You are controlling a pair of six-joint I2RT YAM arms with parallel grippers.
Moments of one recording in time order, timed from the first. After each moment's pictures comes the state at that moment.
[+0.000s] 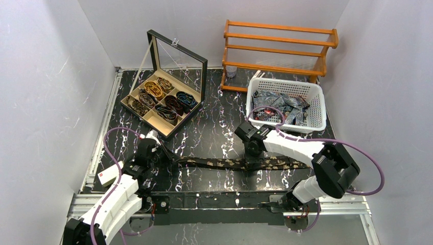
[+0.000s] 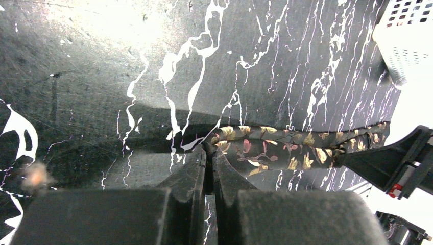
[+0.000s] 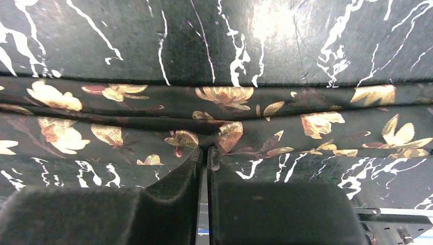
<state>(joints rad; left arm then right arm) -0.32 0.69 0.24 -0.32 0.17 -0.85 0.82 1.44 0.86 -0.84 0.12 0.71</state>
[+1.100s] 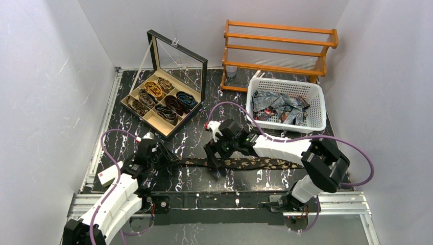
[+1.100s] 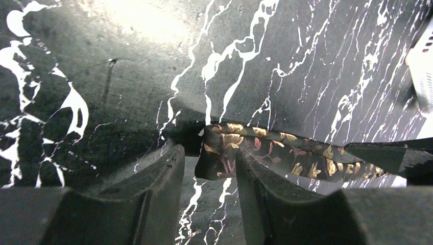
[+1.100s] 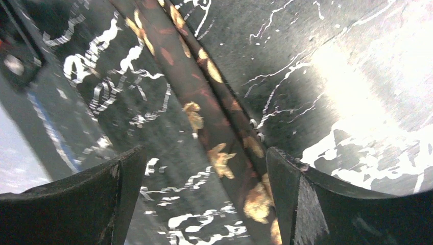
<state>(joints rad) -0.32 0.69 0.28 -0.44 0.07 -0.89 0.96 1.54 0.86 -0.17 -0.30 0.14</state>
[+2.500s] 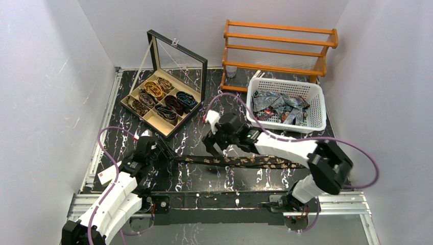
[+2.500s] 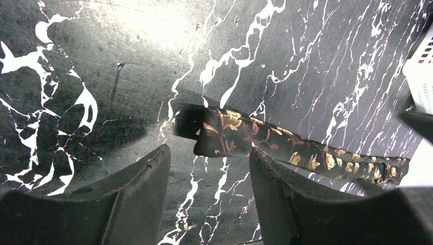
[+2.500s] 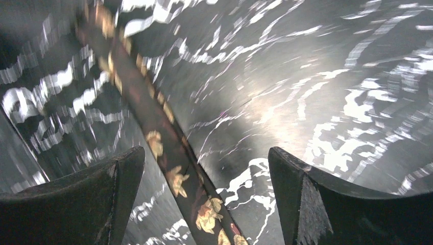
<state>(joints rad) -0.32 0.69 0.34 -0.51 0.04 -0.88 0.95 1.53 0.93 -0.14 -0.15 -0.05</state>
